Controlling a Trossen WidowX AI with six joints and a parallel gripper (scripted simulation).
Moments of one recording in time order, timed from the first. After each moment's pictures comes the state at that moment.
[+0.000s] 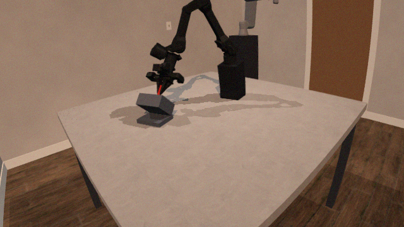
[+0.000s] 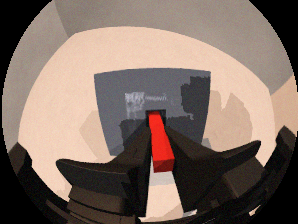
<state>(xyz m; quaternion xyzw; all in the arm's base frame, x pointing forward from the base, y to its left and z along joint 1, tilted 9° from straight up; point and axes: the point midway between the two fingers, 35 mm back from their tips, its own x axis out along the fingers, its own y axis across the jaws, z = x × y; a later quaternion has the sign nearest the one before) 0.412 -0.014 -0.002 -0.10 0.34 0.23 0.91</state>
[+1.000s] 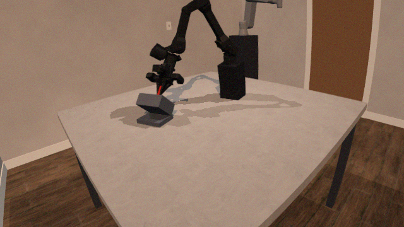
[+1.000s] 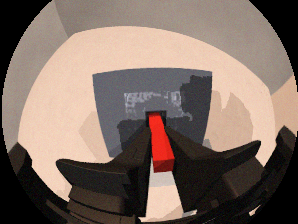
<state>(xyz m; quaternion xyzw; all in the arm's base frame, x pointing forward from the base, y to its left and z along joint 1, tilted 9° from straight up) 0.414 -0.012 -0.005 -0.10 0.34 0.23 0.91</state>
